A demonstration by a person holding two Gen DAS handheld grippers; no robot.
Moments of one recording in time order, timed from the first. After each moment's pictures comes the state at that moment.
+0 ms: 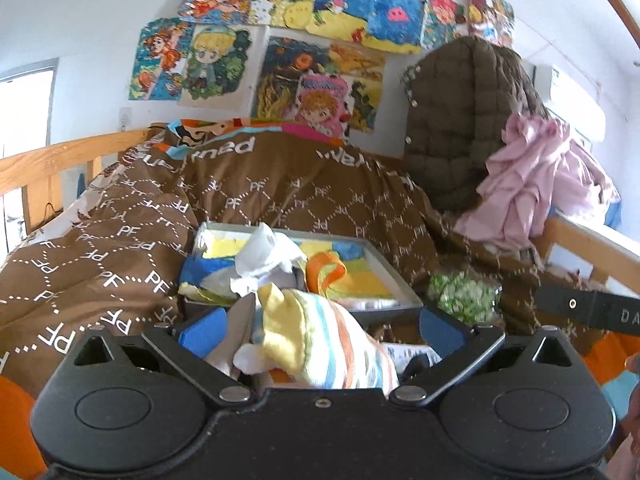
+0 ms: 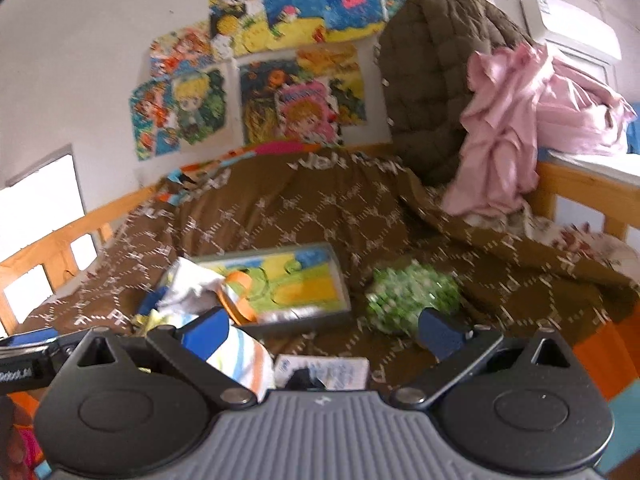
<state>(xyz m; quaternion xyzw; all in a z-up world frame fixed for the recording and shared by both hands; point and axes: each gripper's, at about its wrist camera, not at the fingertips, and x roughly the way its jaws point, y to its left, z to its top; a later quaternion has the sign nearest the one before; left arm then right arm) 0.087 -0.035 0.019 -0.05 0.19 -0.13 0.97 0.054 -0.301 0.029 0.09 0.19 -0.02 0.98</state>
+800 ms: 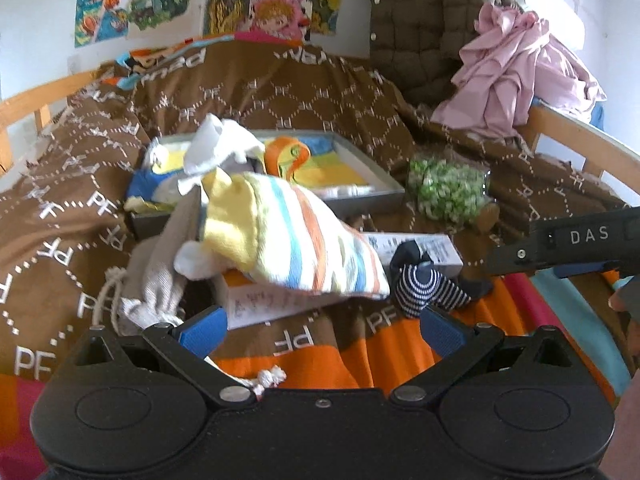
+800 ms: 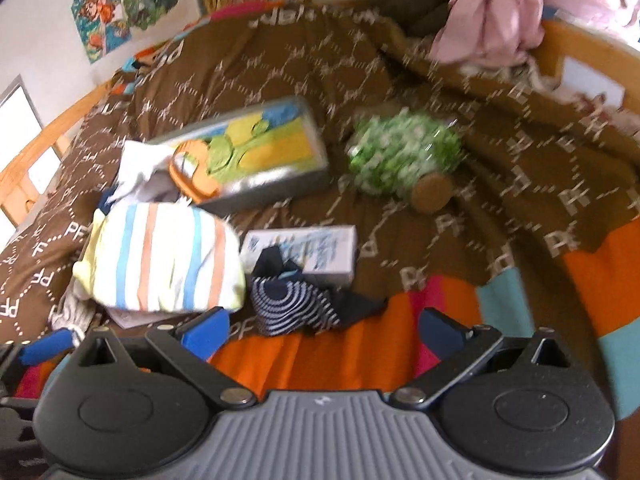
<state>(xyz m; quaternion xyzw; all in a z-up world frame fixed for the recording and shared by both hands) 0.114 -0.066 -0.040 0.01 0.31 -0.18 0.93 0.118 -0.311 -0.026 0.13 0.41 -0.02 0.90</state>
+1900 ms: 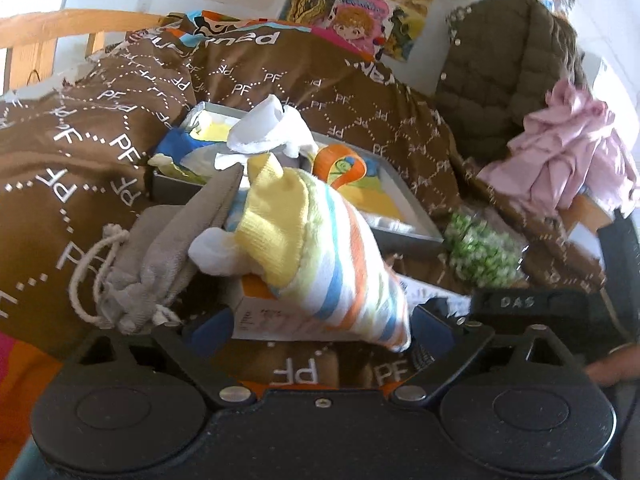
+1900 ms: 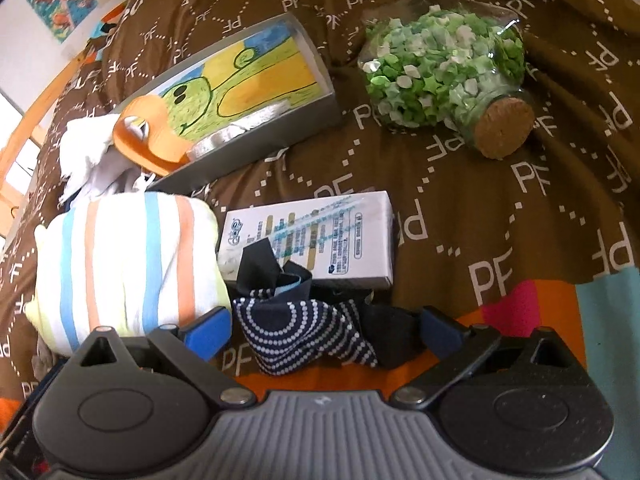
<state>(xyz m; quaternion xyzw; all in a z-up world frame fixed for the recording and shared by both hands) 0.150 -0.050 -0.059 -0.14 0.30 -0.12 0.93 0.212 -0.323 -0.085 0.20 0.50 0.01 0.84</state>
